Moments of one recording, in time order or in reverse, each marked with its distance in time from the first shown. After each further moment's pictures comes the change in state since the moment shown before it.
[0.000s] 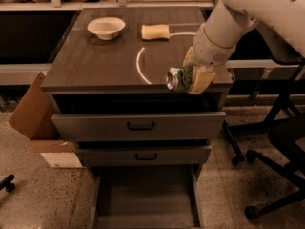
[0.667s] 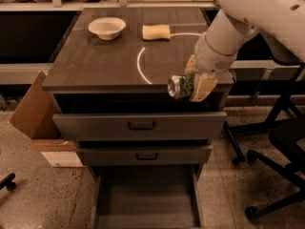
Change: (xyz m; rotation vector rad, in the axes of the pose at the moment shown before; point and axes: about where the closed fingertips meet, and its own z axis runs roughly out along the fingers) arm 0.006 0.020 0.012 -0.042 0.003 0.011
